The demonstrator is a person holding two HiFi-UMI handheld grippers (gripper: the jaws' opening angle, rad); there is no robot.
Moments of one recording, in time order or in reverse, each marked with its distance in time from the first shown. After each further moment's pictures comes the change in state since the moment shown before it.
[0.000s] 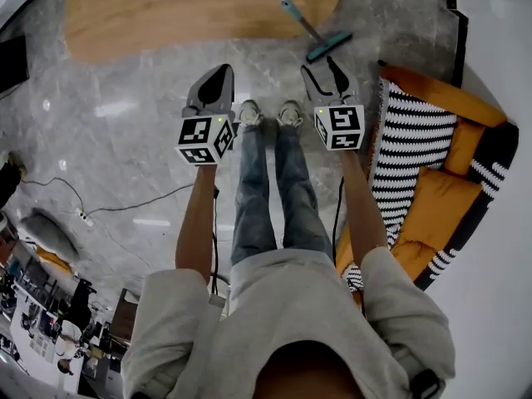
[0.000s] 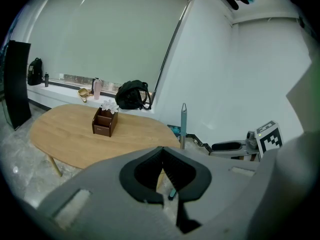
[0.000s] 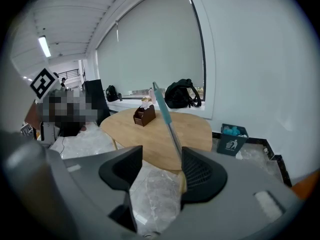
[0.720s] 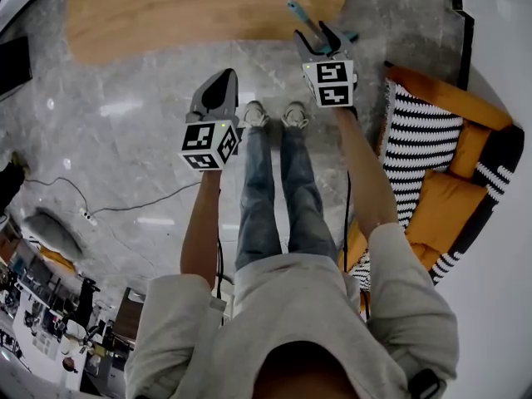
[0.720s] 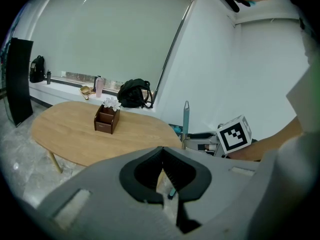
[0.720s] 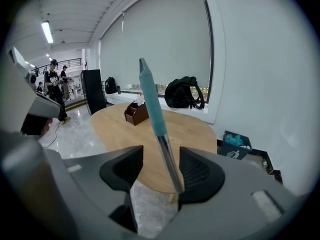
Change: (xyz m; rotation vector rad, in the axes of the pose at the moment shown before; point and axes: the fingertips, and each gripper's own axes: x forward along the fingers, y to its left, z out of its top) left arm 0.003 0.005 -0.007 -0.023 0.009 0.009; right arm 0.095 -0.020 0.028 -0.089 0.038 -0.020
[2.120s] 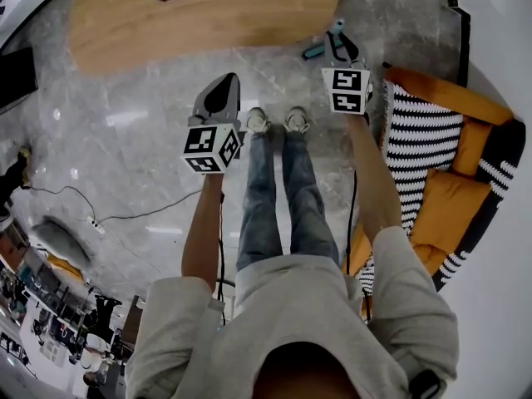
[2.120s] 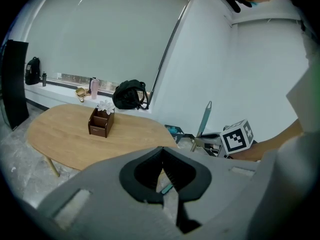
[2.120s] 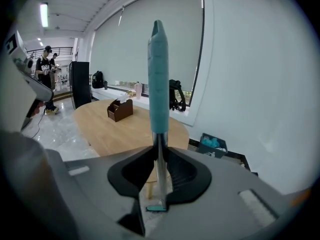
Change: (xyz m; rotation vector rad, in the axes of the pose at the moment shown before) left arm 0.002 -0.019 0.013 0.022 -0.002 -0.033; right arm -0.038 -0.065 -0.009 -0.040 -0.007 -0.186
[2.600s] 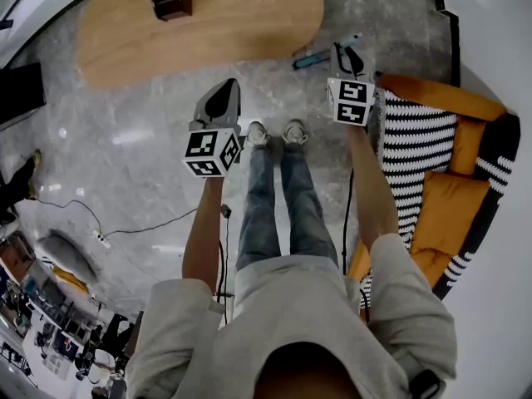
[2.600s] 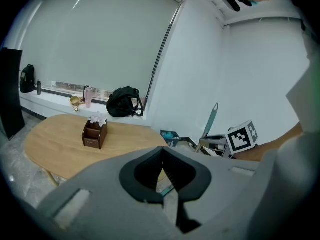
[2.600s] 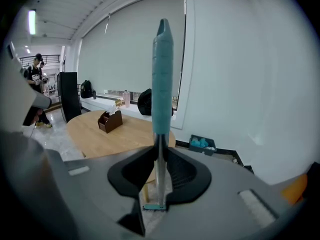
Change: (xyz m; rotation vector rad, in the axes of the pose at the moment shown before) left arm -0.006 -0.032 0.036 0.051 -0.037 -0.027; right arm -0.047 -0.047 0.013 0.106 -0.044 -0.105
